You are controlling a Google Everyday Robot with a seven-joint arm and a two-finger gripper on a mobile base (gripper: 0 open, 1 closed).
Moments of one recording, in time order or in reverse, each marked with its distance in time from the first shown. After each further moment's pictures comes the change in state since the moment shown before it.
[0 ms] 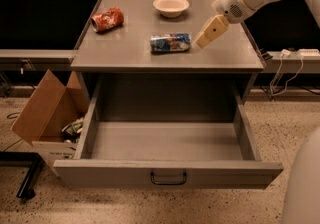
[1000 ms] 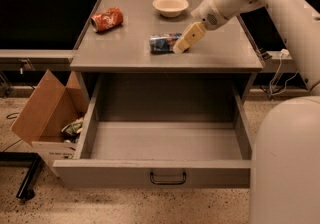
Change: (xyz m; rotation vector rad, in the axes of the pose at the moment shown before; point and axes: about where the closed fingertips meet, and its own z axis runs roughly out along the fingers) arm -0.020 -0.009 0.076 -0.076 -0.064 0.001
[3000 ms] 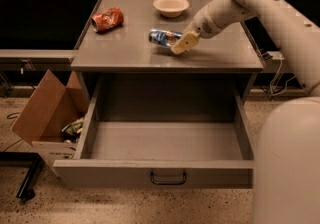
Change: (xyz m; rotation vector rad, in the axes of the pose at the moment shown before) arm 0.020 -0.002 0.025 0.017 0.026 0.046
